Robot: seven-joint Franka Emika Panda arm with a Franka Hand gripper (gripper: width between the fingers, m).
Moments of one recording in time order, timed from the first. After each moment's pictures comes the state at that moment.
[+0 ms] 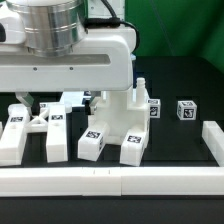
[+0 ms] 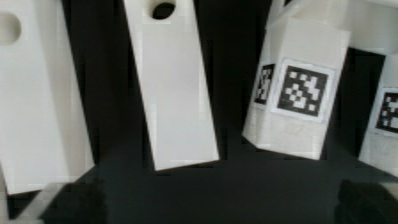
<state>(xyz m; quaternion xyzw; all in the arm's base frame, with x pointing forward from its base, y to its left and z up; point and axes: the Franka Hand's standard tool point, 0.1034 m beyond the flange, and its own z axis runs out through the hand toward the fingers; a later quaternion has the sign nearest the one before) 0.600 -0.097 0.077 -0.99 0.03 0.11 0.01</state>
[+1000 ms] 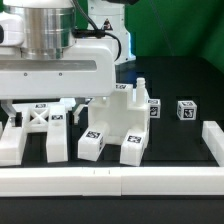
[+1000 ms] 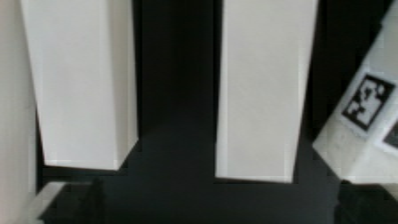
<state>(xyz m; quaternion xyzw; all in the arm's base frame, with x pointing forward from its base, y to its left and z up) 0.589 -0.129 0.057 -0.99 -0.10 0.00 -0.03</state>
